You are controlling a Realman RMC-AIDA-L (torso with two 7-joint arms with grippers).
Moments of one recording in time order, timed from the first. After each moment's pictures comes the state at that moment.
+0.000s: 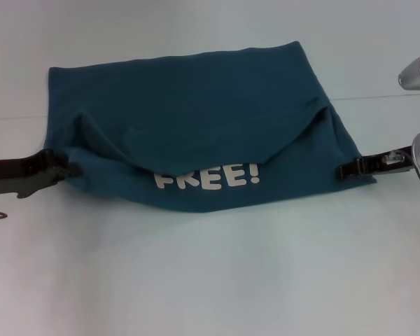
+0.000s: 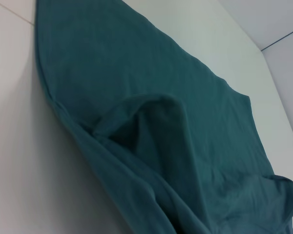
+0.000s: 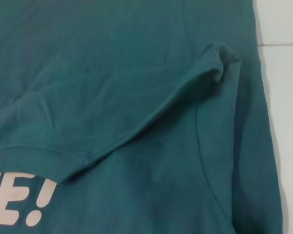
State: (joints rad) left arm -0.69 -1.94 0.66 0.52 2.16 1.16 -2.46; right arm 0.80 1.97 -0.75 -0.52 -2.60 -0.89 2.41
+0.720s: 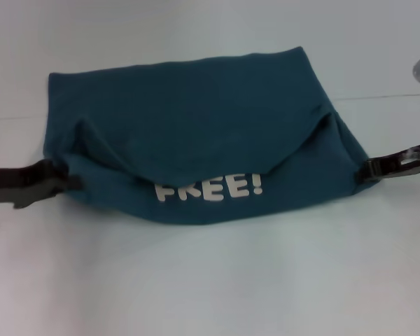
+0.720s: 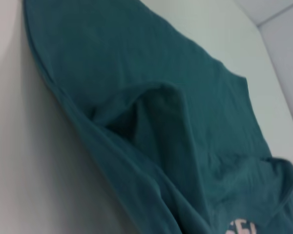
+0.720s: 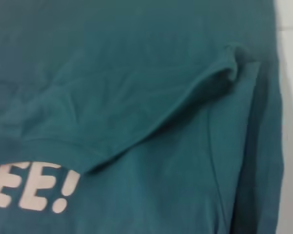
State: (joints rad) left arm -0.69 -1.93 0.67 0.57 2.21 1.26 -2.49; right arm 0.78 1.95 -0.75 -0.63 -2.61 -1.11 2.43
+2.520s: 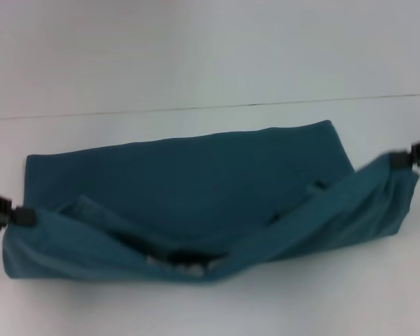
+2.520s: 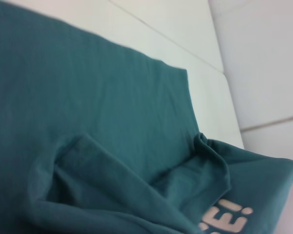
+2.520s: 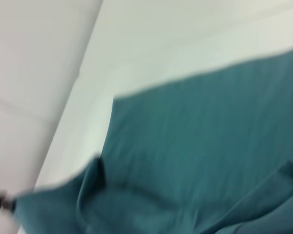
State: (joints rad) left arm -0.64 -1.87 0.42 0.86 2.38 1.99 -2.54; right arm 0.64 1.84 -0.48 -0.87 -2.31 -1.84 2.49
